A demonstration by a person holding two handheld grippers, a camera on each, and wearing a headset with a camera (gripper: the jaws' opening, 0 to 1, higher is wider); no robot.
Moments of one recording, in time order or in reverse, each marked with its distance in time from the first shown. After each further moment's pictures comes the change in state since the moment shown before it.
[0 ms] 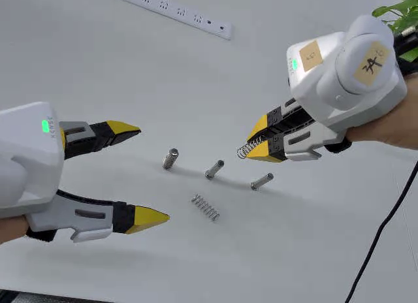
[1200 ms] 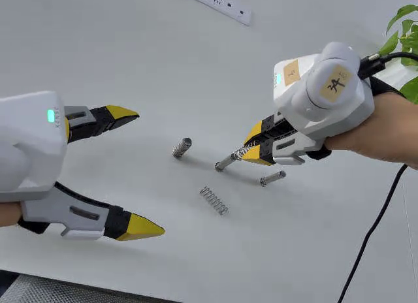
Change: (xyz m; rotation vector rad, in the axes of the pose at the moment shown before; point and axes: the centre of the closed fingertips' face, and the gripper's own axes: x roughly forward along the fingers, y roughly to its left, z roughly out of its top) left arm -0.001 0.004 -0.022 -0.027 0.009 -0.054; right arm 0.046 -0.012 -0.010 0.048 0.072 0.035
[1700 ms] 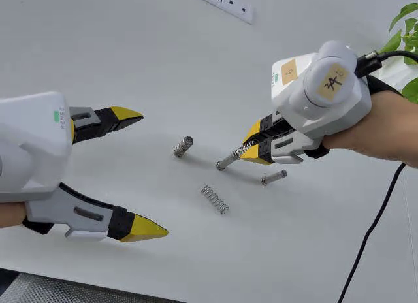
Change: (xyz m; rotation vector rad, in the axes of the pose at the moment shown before) left arm 0.004 -0.003 -0.002 -0.006 -0.001 -0.012; right arm 0.004 0.002 0.002 -0.003 0.004 0.013
